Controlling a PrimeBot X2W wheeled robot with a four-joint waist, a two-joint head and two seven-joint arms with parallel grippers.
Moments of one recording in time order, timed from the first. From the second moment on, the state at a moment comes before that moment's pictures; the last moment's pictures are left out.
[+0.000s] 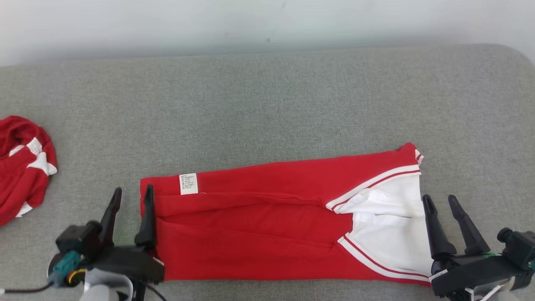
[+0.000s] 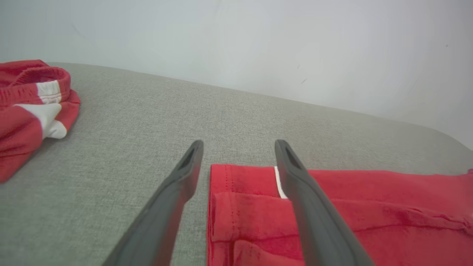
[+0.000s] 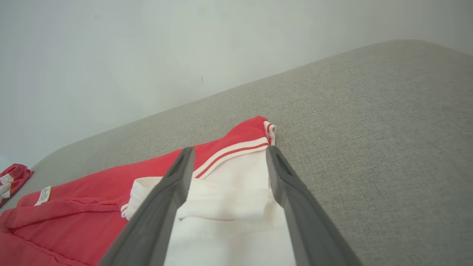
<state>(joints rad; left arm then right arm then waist) -0.31 0.16 -0.09 0.43 -0.41 -0.13 -0.26 -0.11 -0.36 0.20 0.23 0.69 0.13 -0.26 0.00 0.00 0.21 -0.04</state>
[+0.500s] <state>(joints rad) -0.12 0.07 0.02 0.22 -0.24 -0.13 -0.26 -0.19 -0.35 0.16 0.44 0.60 0.13 -0.24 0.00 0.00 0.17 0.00</state>
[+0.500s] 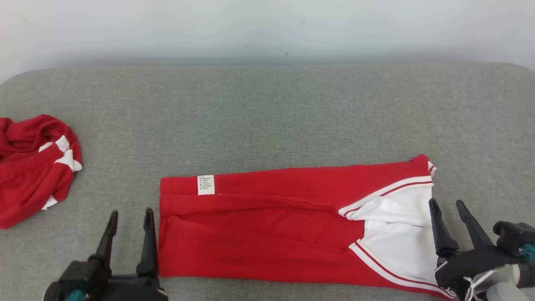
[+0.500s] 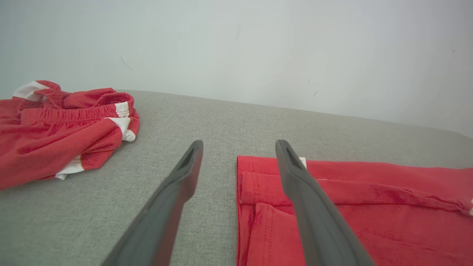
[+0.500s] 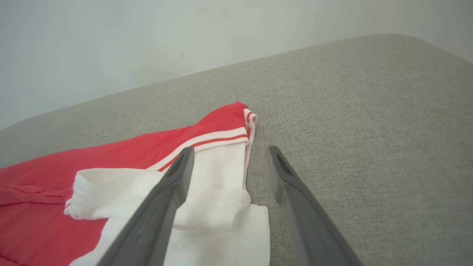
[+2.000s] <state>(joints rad) 0.06 0.05 0.04 0.20 -0.13 -0.09 -0.26 -0.34 -0.44 0.14 0.90 0.59 0.13 -0.24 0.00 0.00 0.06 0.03</state>
